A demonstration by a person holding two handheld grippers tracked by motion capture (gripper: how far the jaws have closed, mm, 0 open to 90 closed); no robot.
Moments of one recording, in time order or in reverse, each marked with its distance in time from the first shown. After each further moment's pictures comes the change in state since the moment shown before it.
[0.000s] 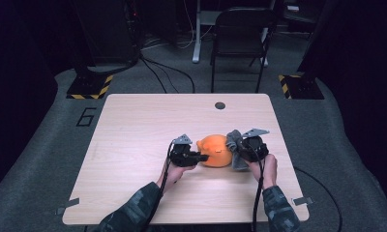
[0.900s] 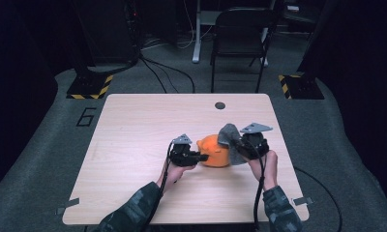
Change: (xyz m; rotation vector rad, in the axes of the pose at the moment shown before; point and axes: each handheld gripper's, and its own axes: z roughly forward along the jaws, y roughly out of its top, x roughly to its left) left arm 0.002 0.000 0.000 -0.004 -0.004 -0.001; right arm 0.026 0.029 -0.042 -0.119 0.029 -0.073
